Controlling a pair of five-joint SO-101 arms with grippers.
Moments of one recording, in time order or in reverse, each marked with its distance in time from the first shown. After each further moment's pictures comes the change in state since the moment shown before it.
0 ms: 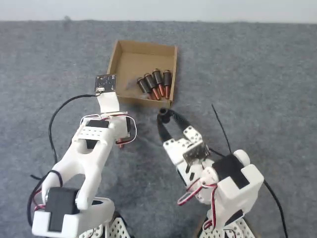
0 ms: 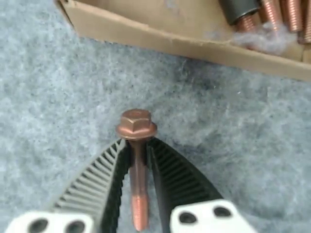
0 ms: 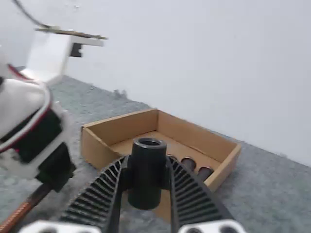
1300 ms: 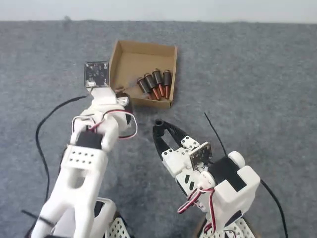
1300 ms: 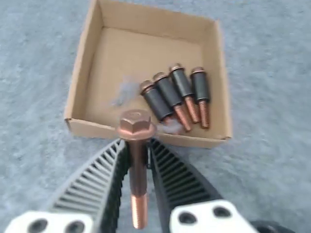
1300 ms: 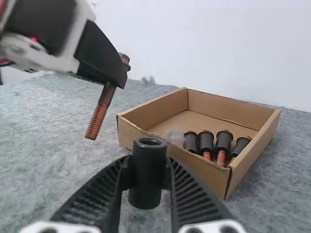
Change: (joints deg) left arm 4.1 -29.6 4.2 -1.1 0.0; right arm -4.1 -0.1 4.7 0.2 -10.7
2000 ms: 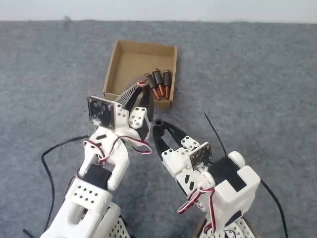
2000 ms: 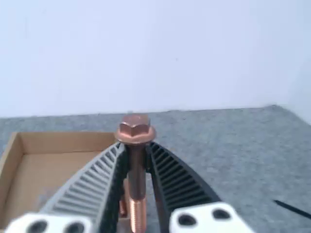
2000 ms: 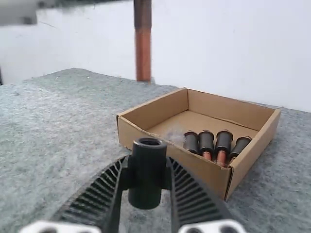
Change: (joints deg) left arm 14.2 -26.0 19.3 -26.2 0.0; right arm -0.1 0.0 0.0 0.0 0.0
